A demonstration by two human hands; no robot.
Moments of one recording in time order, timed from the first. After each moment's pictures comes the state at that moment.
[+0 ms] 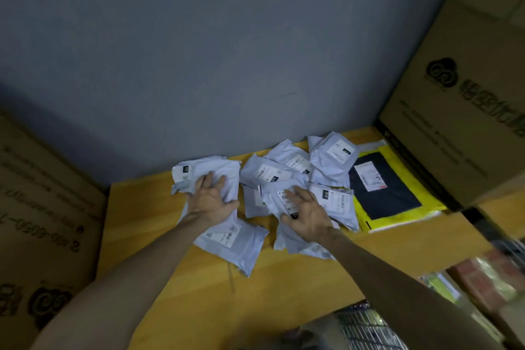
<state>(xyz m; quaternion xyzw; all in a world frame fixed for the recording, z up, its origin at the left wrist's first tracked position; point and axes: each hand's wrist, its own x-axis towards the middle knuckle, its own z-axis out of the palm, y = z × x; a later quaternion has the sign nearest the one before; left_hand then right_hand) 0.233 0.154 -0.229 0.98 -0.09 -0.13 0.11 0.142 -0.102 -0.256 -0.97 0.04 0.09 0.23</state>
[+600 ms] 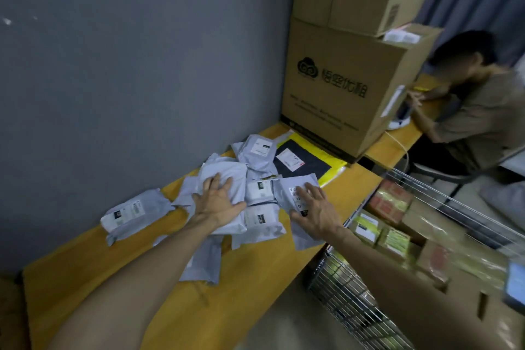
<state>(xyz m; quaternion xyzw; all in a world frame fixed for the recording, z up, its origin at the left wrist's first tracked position) 0.168 0.048 -0.181 0.93 -0.32 -0.14 0.08 -0.025 -0.142 -0.200 -0.95 0.26 -0.02 0.16</state>
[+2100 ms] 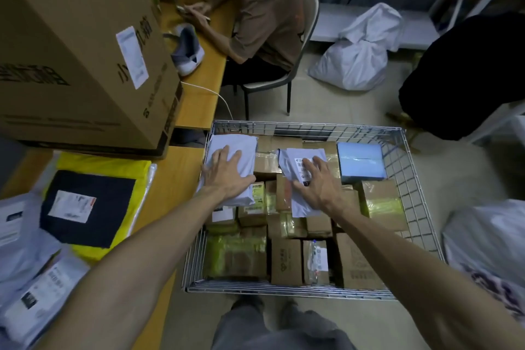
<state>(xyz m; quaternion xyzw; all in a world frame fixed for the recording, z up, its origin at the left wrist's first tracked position) -0.117 -0.475 -0.270 0.73 -0.65 -0.20 -0.02 -0.366 -0.476 -0.279 -0.73 0.65 -0.01 0.20</state>
